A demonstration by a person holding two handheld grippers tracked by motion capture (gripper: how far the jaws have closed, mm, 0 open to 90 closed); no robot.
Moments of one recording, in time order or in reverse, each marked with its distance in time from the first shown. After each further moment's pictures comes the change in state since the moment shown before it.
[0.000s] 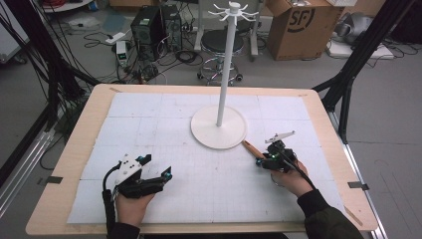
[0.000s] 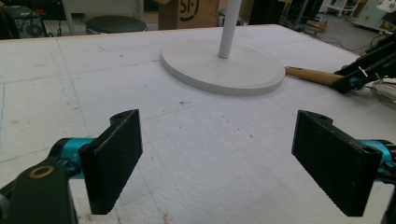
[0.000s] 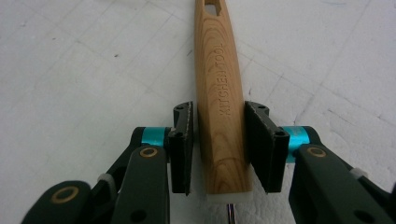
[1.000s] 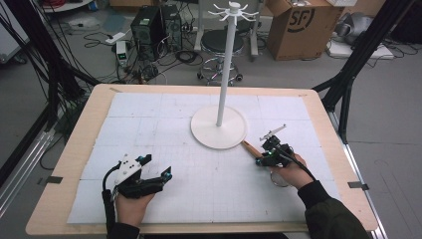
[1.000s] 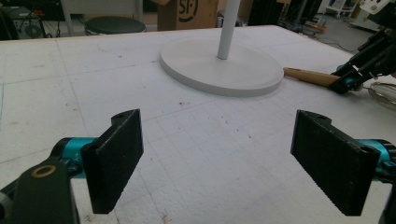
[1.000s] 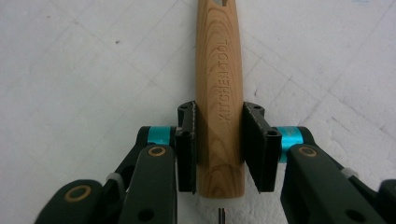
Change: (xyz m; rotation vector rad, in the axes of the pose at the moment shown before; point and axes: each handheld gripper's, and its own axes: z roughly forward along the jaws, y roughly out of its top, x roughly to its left) left arm 0.000 0.000 -0.001 -0.004 -0.006 -0.001; right arm 0.000 0.019 0.002 0.132 0.010 -0.063
